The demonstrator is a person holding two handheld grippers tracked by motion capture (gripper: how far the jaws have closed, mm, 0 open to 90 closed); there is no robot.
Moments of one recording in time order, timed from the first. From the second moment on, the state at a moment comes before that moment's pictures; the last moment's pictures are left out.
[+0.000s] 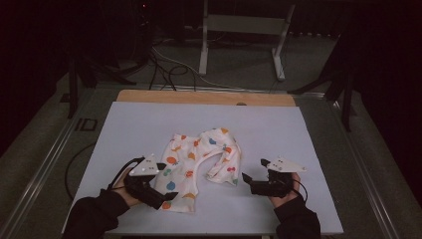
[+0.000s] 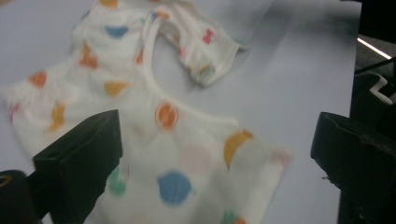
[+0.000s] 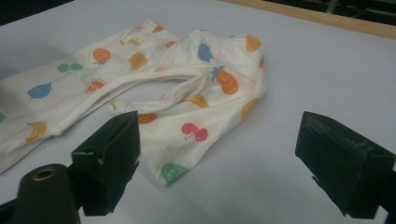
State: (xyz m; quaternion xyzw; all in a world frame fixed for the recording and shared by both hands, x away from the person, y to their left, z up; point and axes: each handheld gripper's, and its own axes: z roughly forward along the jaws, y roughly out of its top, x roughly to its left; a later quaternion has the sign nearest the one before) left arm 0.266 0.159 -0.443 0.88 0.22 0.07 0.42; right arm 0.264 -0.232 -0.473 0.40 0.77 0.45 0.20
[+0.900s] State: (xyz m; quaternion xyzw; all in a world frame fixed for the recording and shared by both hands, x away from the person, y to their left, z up) left arm 0.324 0.055 -0.503 0.92 0.19 0.07 0.35; right arm 0.277 -0.187 -0.521 0.42 0.82 0.36 0.14
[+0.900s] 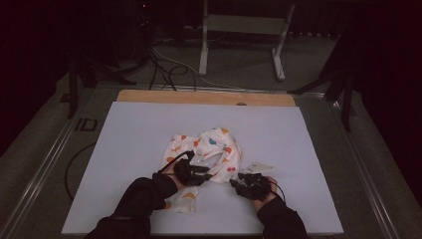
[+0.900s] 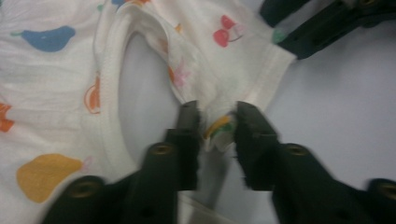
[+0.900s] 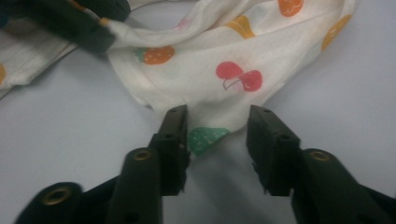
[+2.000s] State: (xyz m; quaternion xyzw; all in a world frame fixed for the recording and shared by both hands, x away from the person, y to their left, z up) left arm 0.264 0.060 -0.486 0.90 0.21 0.05 0.38; right arm 0.236 -0.215 -0.480 0.38 0.83 0.38 0.17
